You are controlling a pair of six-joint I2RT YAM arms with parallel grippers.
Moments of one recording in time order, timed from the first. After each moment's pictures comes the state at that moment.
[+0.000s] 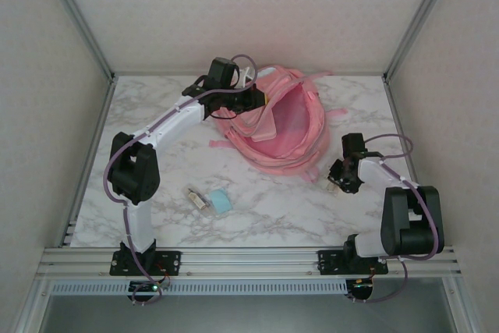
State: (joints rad) left arm -0.54 1.96 1.73 -0.40 0.56 -0.68; right arm 0.08 1.40 0.69 -0.60 -0.04 0.66
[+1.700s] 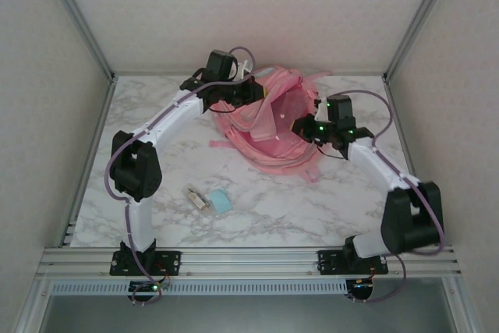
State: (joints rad) left arm -0.52 2.00 1.84 -0.47 0.57 -0.70; right arm 0.26 1.47 1.01 -0.24 -0.53 0.69
